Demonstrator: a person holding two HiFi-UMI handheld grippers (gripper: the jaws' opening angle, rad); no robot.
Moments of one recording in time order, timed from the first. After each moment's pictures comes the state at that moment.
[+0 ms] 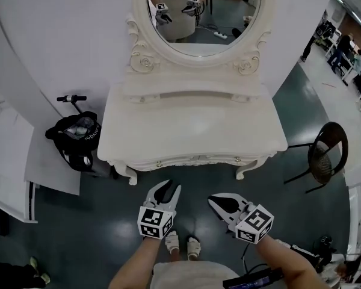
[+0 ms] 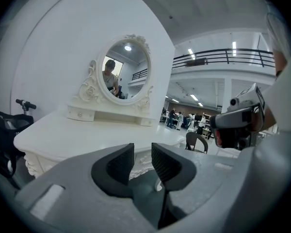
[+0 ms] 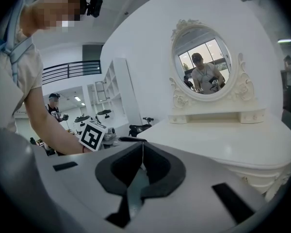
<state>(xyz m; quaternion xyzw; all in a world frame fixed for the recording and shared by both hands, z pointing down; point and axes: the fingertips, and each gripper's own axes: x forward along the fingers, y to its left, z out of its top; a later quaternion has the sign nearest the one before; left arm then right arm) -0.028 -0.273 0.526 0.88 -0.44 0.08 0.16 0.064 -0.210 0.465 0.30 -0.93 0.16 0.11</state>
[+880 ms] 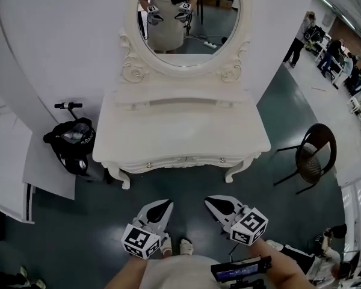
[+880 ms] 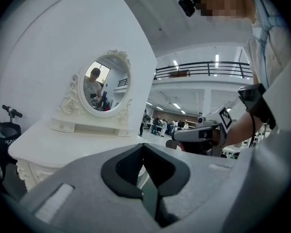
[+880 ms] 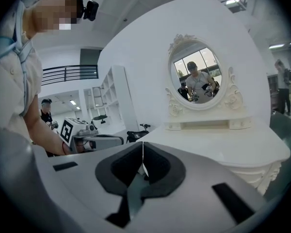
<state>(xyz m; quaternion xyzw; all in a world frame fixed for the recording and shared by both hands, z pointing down) -0.002 -0.178 0.433 0.92 -0.36 0.03 0.13 0.098 -0.174 0.422 0.34 -0.93 0.15 0.08</state>
